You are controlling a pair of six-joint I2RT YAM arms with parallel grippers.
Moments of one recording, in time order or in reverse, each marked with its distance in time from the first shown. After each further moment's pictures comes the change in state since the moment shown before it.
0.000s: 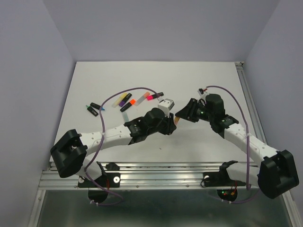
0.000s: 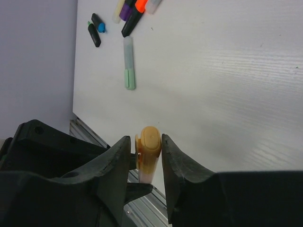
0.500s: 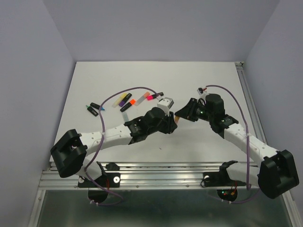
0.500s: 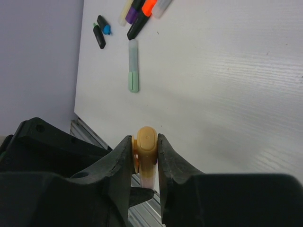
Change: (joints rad) left arm 0.000 0.002 0.014 0.012 -0.013 -0.033; right arm 0.006 0.010 0.000 0.036 -0.002 -0.010
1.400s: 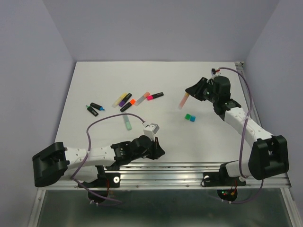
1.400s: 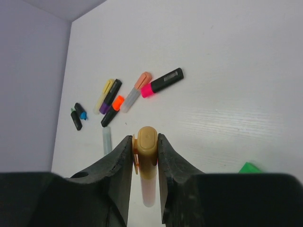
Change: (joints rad) left arm -0.190 -0.279 -0.460 0.106 -0.036 -0.312; right arm -0.176 0.197 0.239 0.051 0.163 -0.085
